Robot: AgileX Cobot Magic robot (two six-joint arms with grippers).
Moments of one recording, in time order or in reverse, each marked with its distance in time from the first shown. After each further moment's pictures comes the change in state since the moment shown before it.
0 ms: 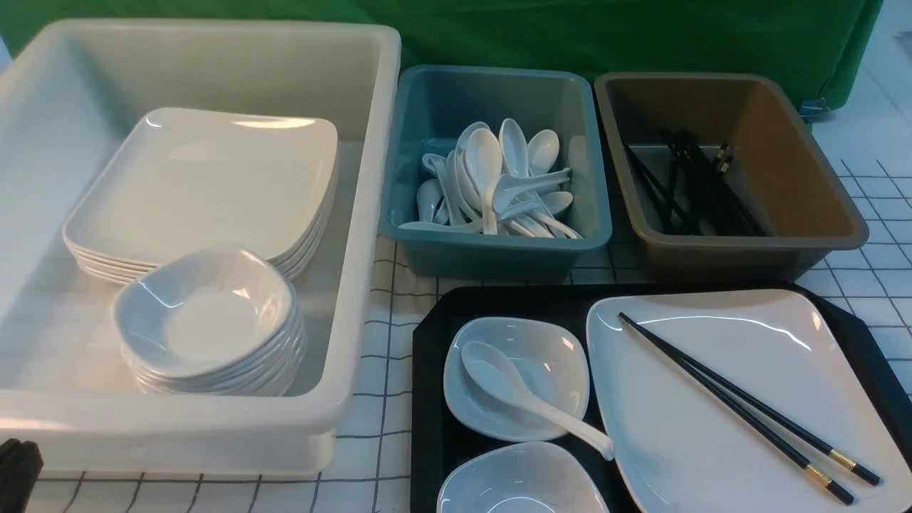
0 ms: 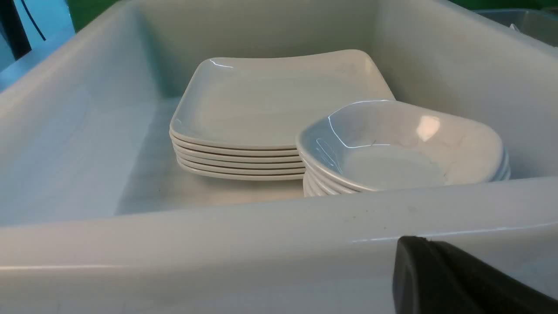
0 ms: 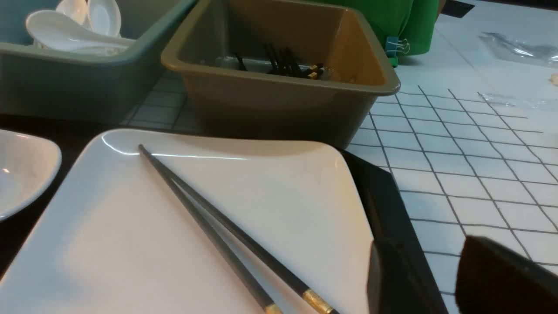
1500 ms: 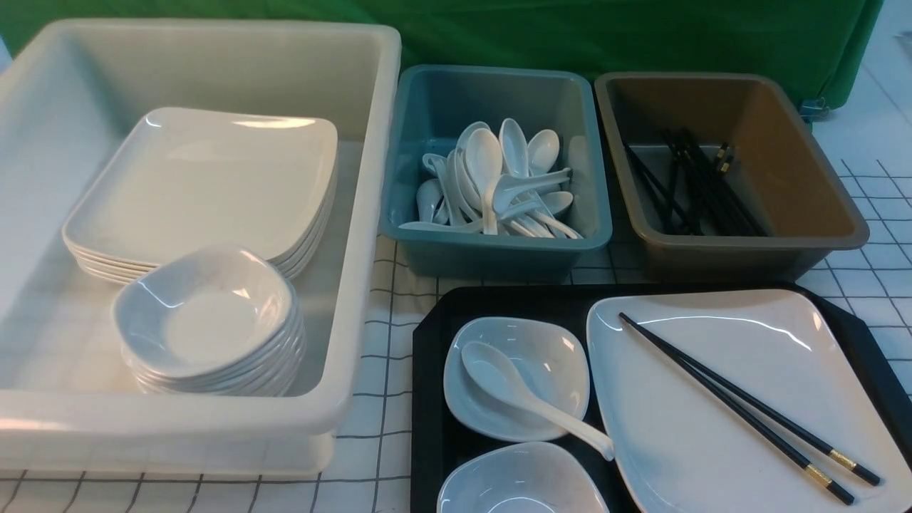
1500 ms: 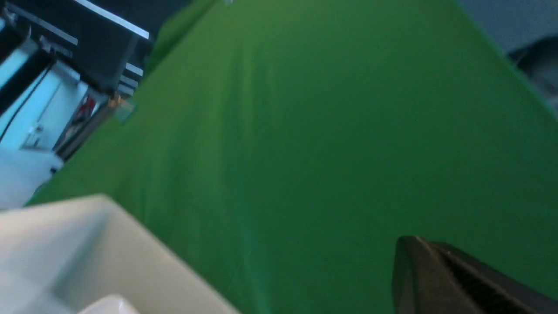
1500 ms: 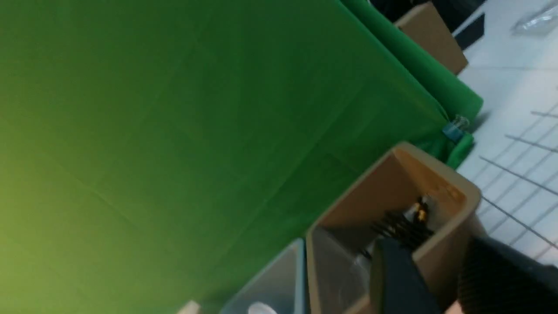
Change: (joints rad) right arm 0.000 0.000 0.000 0.235 -0.402 0.697; left arm 0.000 0.000 -0.005 -0.451 -0.733 -0.341
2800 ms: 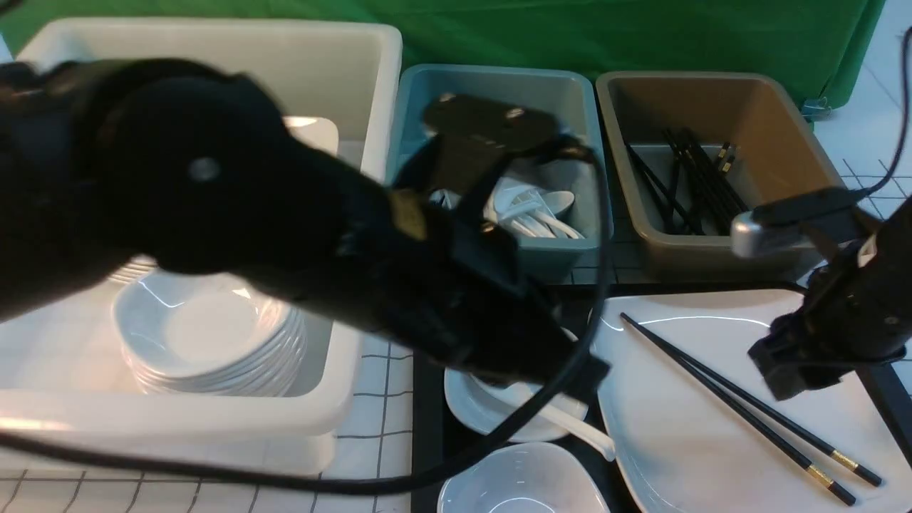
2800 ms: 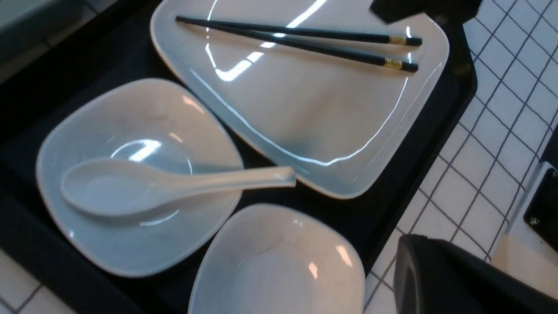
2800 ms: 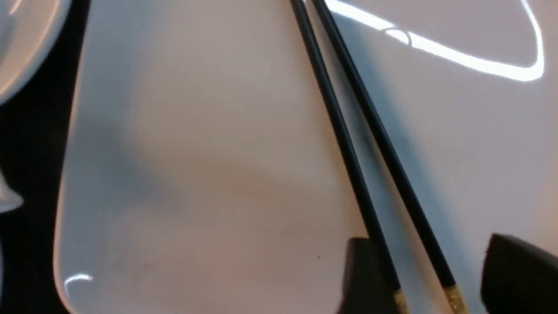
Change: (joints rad) right arm 0.252 1.588 -1.062 -0.358 1.090 -0.600; left arm -0.747 1.441 -1.221 0.113 1.253 0.387
